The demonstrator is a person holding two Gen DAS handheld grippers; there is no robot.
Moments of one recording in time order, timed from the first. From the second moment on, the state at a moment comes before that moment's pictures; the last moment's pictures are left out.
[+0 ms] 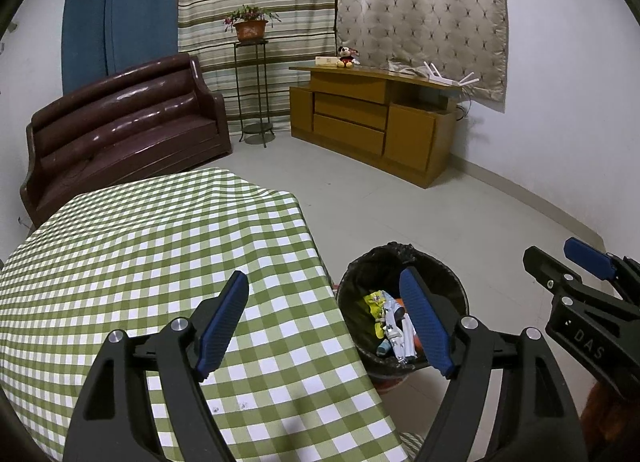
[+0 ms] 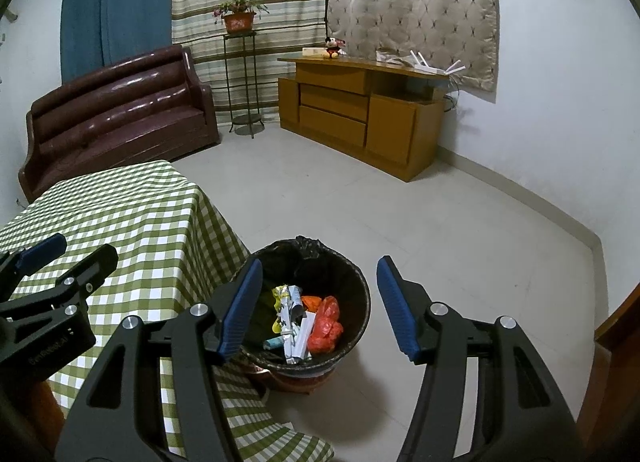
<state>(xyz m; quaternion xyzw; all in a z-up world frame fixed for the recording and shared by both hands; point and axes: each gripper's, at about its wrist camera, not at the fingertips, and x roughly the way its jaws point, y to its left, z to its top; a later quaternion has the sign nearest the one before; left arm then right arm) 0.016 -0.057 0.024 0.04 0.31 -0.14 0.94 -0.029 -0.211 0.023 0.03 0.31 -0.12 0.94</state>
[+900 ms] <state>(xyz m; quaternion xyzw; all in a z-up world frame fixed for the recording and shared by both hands) 0.014 -0.055 0.025 0.04 0.32 -0.14 0.94 -0.031 -0.207 0.023 0.03 0.31 -0.11 0.94</state>
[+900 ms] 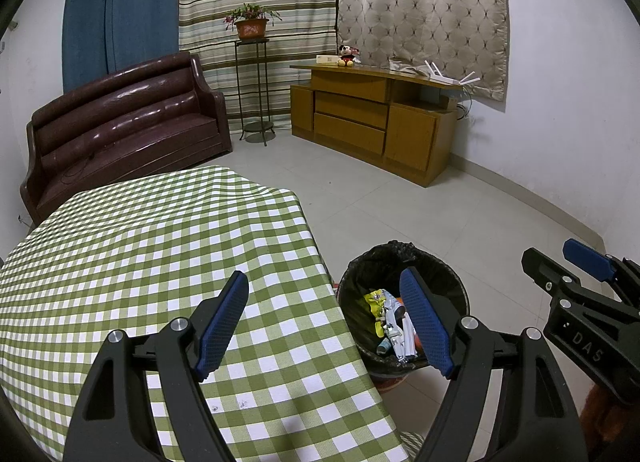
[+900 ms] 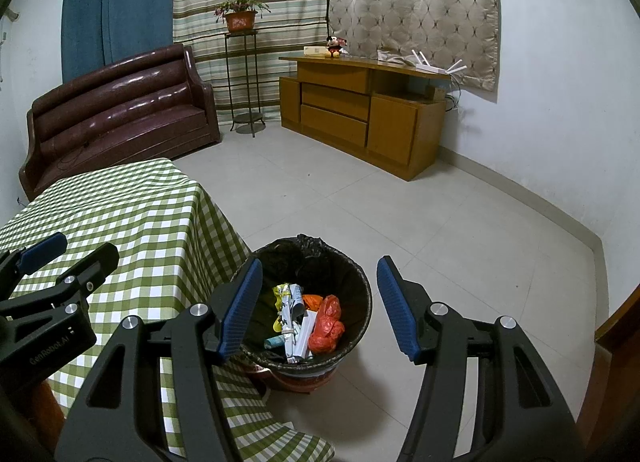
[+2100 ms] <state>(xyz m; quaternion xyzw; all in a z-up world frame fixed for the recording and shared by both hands) 0.014 -0.053 0.026 0.04 0.32 -0.14 0.94 -0.031 -0.206 0.024 0.03 0.31 -0.11 0.94</state>
